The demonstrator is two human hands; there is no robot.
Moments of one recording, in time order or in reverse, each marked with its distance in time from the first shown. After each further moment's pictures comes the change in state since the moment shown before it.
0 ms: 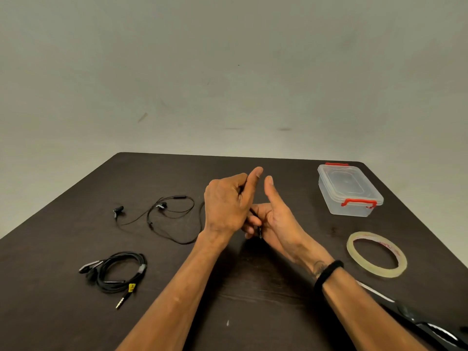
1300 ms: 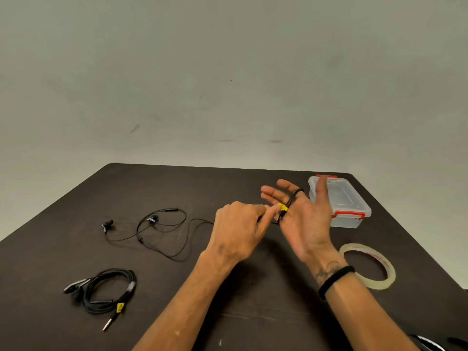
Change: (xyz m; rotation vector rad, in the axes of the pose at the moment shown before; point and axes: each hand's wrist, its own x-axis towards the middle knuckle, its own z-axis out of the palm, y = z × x) left_hand -0.012 0.017 0.013 0.403 -0.356 0.155; right_hand -0.009 -0.021 -0.042 0.522 0.356 -0.321
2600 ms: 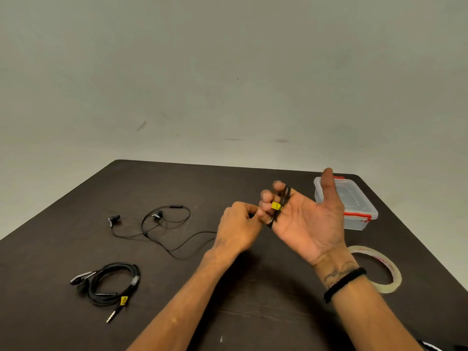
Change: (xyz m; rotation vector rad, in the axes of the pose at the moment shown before) left_hand -0.001 -0.010 0.014 -0.524 -0.162 -0.430; right_hand -0.007 -0.012 0.005 0.304 -0.384 0.272
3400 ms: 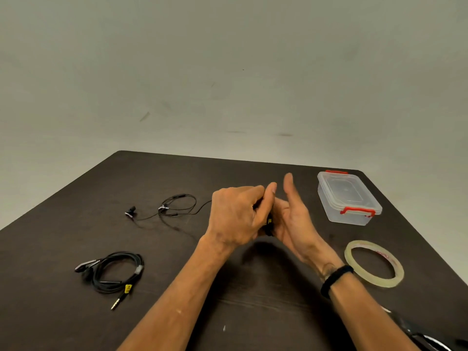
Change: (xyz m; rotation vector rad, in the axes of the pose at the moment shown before) left_hand -0.011 0.019 -0.026 0.324 0.442 0.640; right_hand 0.004 0.027 0.007 -0.805 0.146 0.130
